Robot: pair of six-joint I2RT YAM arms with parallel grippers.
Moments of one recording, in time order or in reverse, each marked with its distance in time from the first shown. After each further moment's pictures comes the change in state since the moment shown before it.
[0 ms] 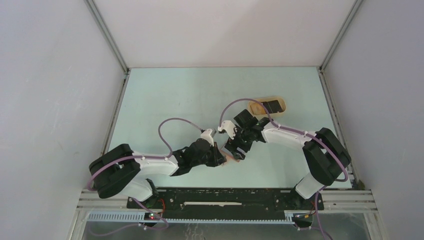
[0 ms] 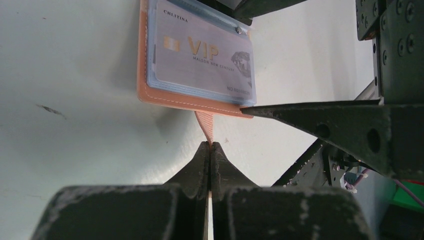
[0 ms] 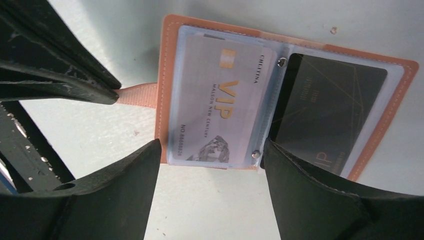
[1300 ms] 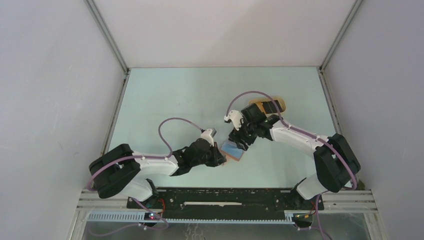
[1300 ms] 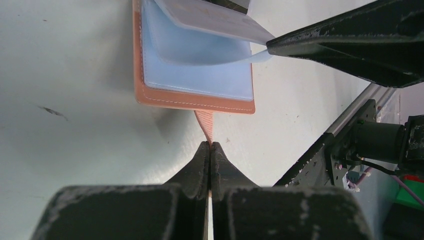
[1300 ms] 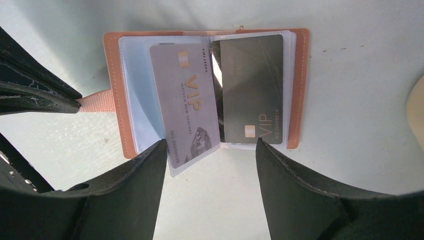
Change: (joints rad) left arm 0.002 0.000 -0.001 0.000 0.006 0.011; right arm -0.072 -0.093 0.002 0.035 0.114 0.052
